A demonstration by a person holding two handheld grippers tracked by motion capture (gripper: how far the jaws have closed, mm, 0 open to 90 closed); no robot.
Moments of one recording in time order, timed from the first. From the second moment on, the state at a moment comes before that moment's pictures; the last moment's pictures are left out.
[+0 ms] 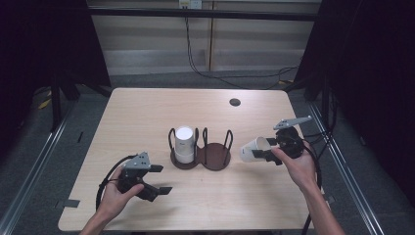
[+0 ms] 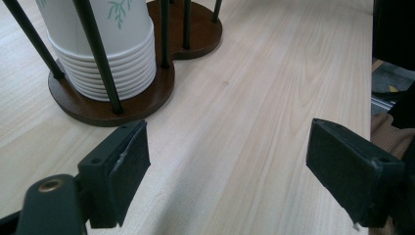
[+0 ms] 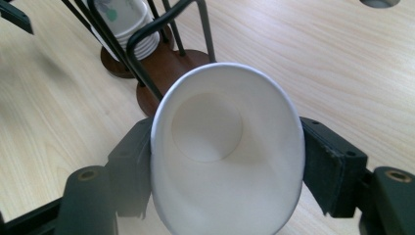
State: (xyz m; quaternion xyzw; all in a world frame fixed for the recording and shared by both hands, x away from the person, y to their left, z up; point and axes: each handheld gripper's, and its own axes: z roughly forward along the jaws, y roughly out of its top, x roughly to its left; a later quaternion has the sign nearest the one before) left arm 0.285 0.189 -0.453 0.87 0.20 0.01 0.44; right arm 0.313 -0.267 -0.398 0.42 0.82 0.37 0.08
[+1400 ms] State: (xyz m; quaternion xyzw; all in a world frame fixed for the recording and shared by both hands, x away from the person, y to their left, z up) left arm 0.286 0.190 -0.454 0.88 0.20 0.00 0.44; right arm 0.372 -0.254 -0.421 0.46 0.86 0.20 0.09
